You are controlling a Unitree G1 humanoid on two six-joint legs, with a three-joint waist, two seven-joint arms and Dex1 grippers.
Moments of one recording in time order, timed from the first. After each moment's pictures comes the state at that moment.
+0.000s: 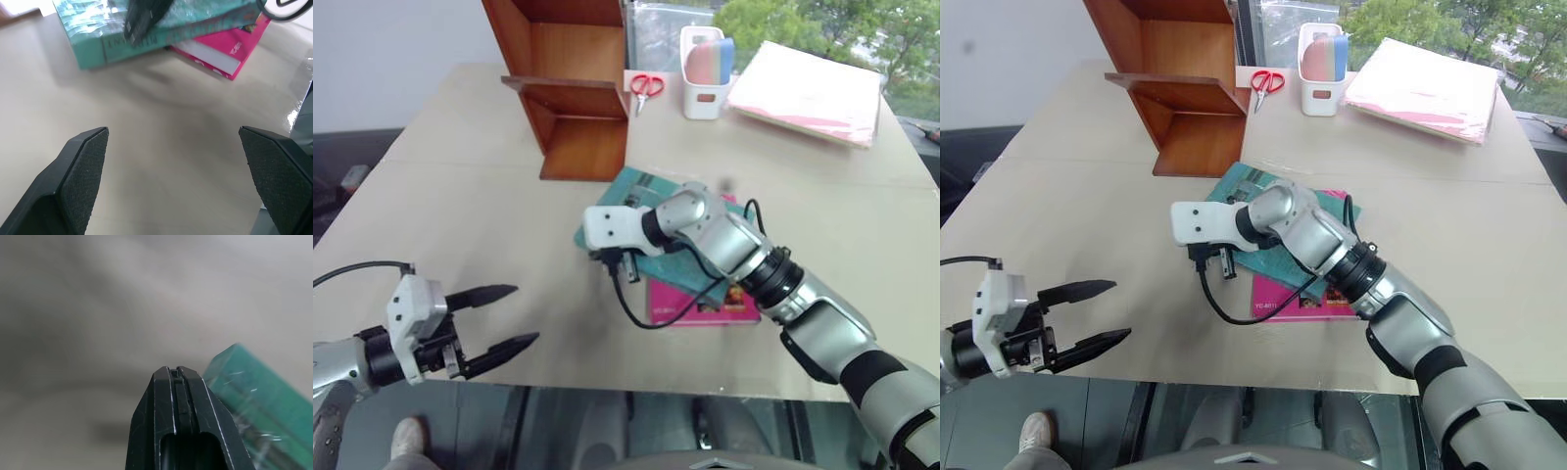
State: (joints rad) left arm 0.41 0.82 0.62 -0.38 -0.65 0.29 -1.22; right arm -1.02 -0.14 0.65 0.25 -0.10 0.39 1.08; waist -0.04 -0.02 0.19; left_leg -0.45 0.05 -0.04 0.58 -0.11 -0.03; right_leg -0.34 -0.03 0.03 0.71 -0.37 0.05
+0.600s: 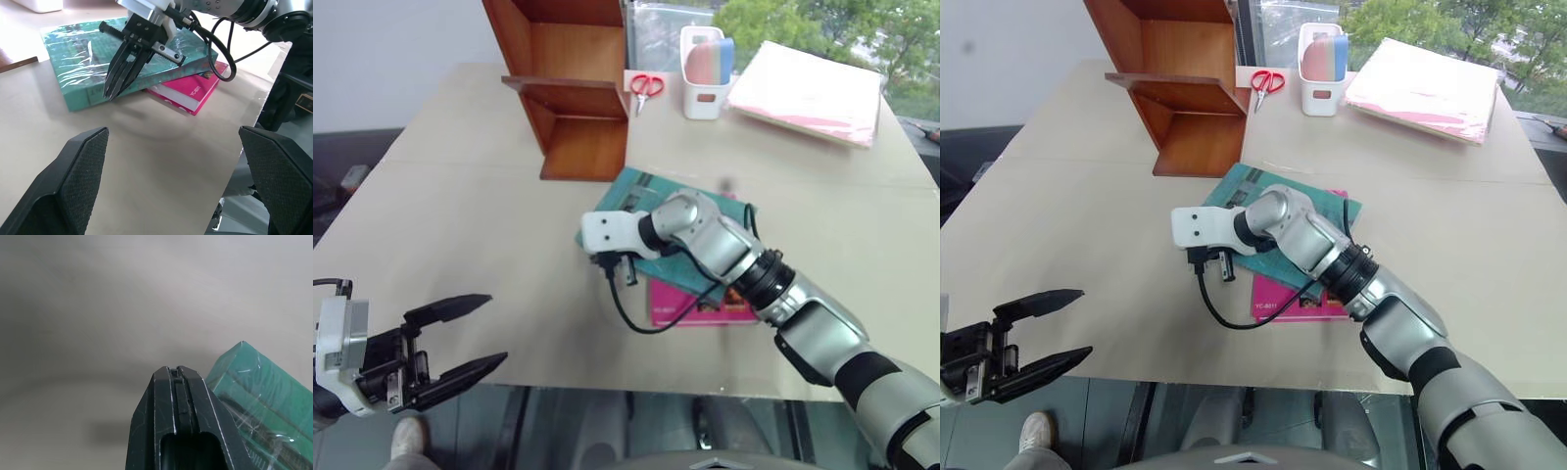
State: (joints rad) left arm 0.51 0.78 0.76 -0.35 -0.83 0.29 -1.40; right arm -1.03 -0.13 0.65 0.29 -0.14 0.37 1.08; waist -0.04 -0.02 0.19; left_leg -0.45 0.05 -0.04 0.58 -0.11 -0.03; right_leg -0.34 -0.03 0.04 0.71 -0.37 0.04
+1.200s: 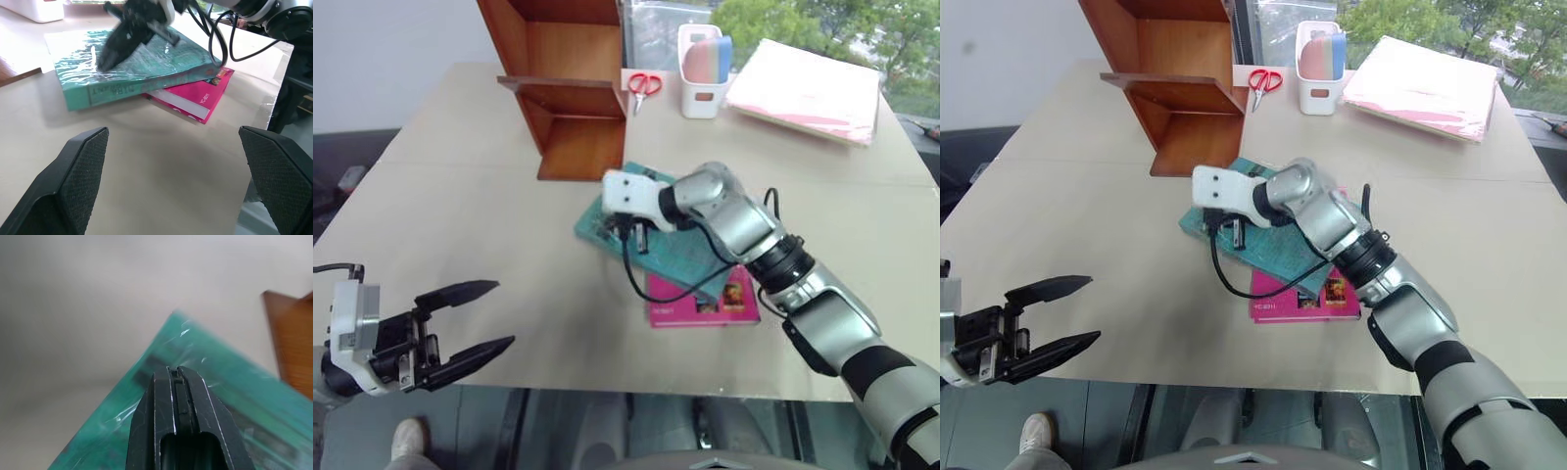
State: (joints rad) left arm 0.40 0.79 0.69 -0.32 -0.80 0.29 -1.39; right arm -1.07 -0.17 0.45 0.28 -0.06 0.46 1.04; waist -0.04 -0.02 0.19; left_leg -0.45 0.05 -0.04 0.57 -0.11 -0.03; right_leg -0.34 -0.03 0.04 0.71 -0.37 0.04
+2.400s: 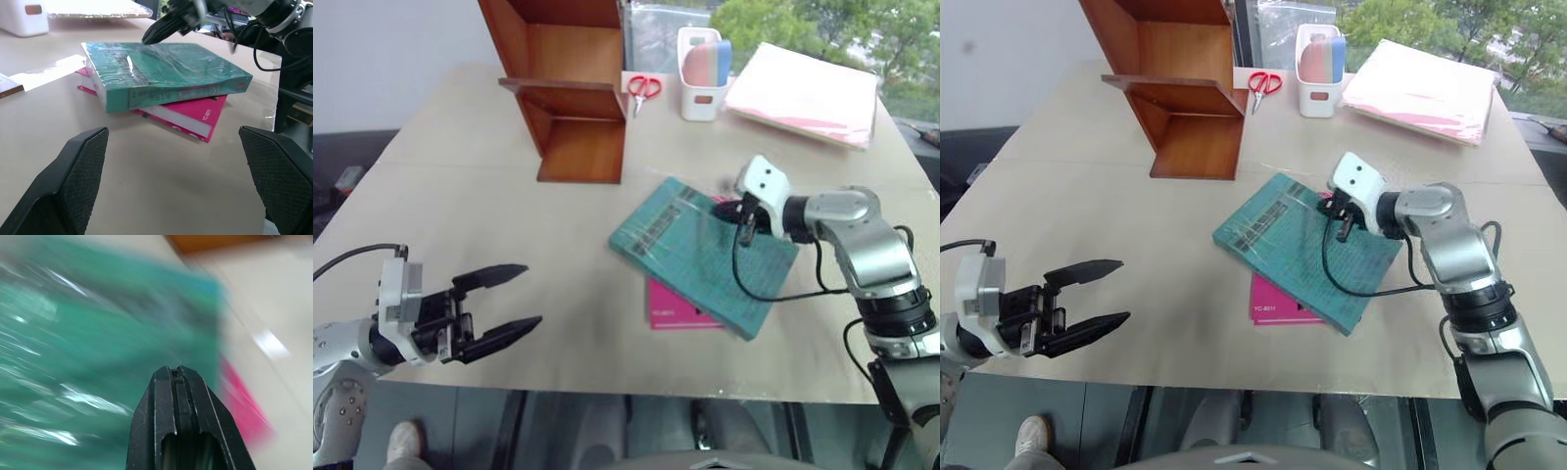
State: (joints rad) left arm 0.21 0.81 0.53 -0.24 -0.77 0.28 -1.36; right arm -0.67 -0.53 0.16 -0.28 0.16 0.78 1.06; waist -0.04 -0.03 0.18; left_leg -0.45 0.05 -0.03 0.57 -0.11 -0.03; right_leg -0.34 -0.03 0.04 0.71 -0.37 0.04
